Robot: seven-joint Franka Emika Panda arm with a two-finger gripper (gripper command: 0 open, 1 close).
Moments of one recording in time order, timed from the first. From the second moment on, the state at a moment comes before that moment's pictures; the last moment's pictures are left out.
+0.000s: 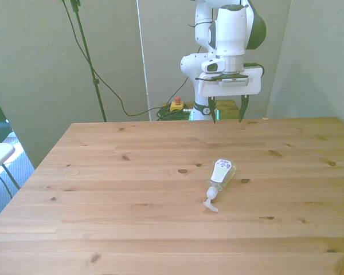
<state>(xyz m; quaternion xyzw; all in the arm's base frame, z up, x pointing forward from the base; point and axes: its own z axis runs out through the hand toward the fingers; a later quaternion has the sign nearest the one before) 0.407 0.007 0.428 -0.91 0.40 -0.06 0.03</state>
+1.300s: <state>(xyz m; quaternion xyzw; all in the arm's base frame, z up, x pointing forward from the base) 0.616 -0.050 0.385 -0.80 0.57 -0.16 0.04</state>
